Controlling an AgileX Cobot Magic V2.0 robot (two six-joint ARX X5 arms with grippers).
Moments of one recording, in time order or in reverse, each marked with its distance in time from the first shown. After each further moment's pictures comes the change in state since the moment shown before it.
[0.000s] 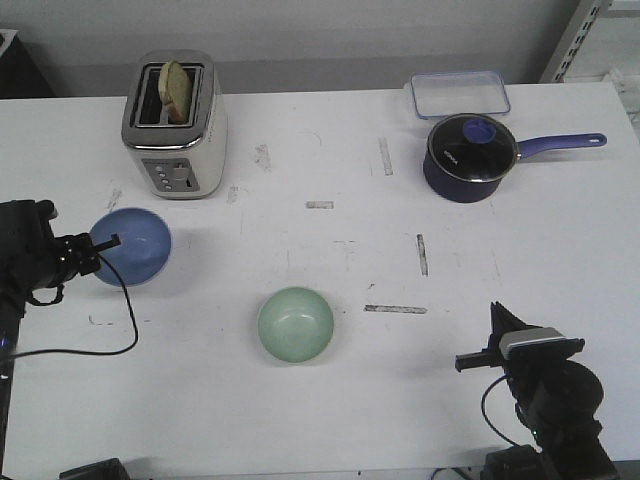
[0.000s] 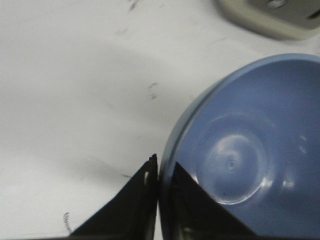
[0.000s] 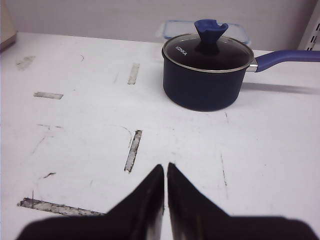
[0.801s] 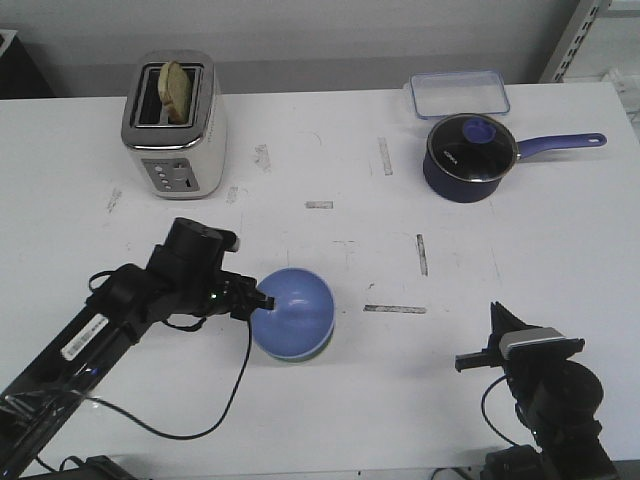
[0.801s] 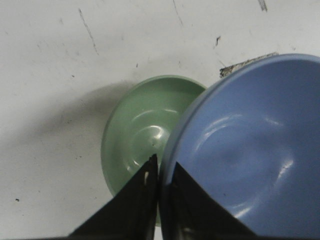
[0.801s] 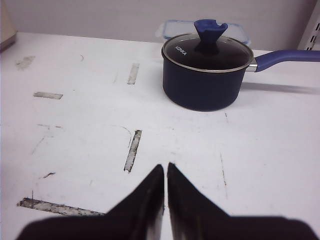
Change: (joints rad) left arm -0.766 0.035 0.012 -0.034 0.138 -0.179; right arm 0.000 0.000 0.000 0.000 0.000 0.000
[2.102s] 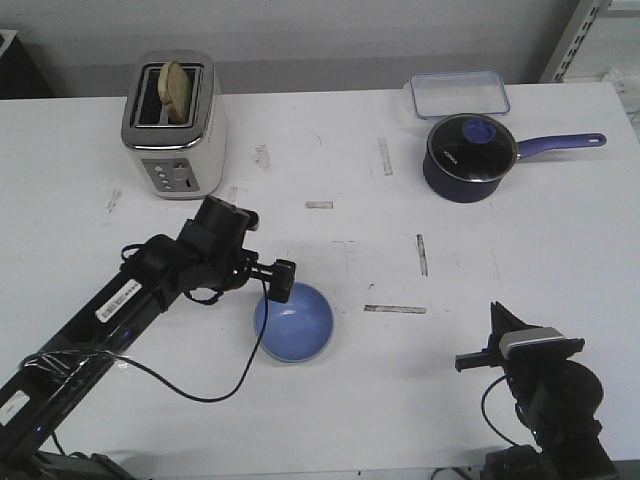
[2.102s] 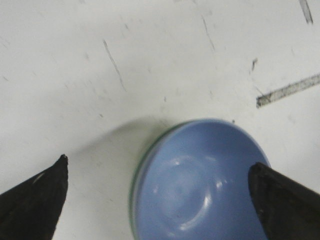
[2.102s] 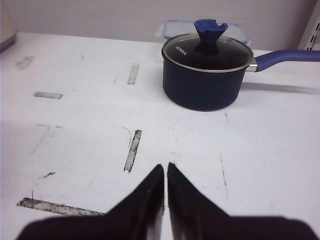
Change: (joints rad) left arm -0.013 0.152 0.181 -0.022 -0.171 0.052; right arm 0.000 0.000 0.000 0.000 0.000 0.000
